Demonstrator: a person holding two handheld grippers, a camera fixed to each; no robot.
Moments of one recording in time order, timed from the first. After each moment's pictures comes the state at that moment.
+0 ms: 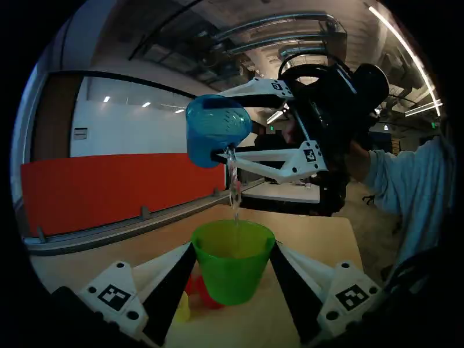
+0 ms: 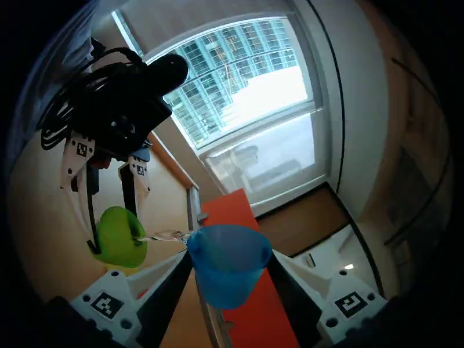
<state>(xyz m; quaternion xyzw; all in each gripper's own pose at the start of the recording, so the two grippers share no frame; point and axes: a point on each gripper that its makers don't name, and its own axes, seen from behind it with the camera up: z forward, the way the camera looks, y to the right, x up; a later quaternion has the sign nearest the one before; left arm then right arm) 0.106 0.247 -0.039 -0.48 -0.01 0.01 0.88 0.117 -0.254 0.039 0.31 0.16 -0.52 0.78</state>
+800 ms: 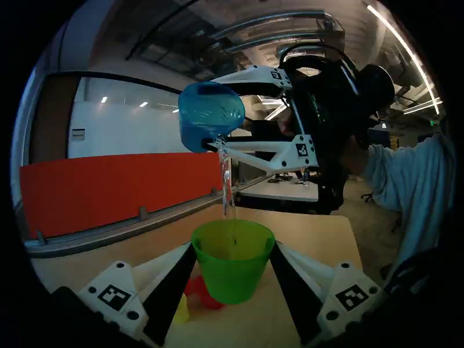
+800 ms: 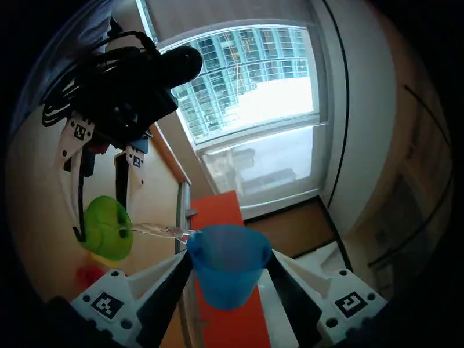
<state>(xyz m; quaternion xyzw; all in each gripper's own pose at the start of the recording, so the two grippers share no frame) 0.104 0.250 -0.041 -0.49 -0.01 0.02 0.87 0.133 -0.252 0.047 0.28 0.19 -0.58 0.74</state>
